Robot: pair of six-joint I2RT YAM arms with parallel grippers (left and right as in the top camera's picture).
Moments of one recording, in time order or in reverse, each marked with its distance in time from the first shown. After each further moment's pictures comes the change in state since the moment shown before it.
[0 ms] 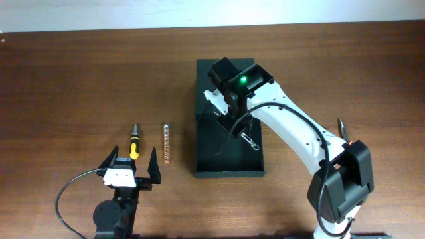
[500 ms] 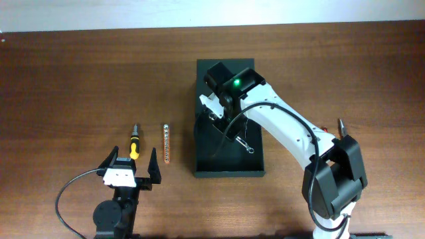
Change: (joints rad) left arm 0.000 0.000 0.000 0.000 0.000 0.000; right arm 0.015 0.041 -0.028 0.038 -0.043 -0.014
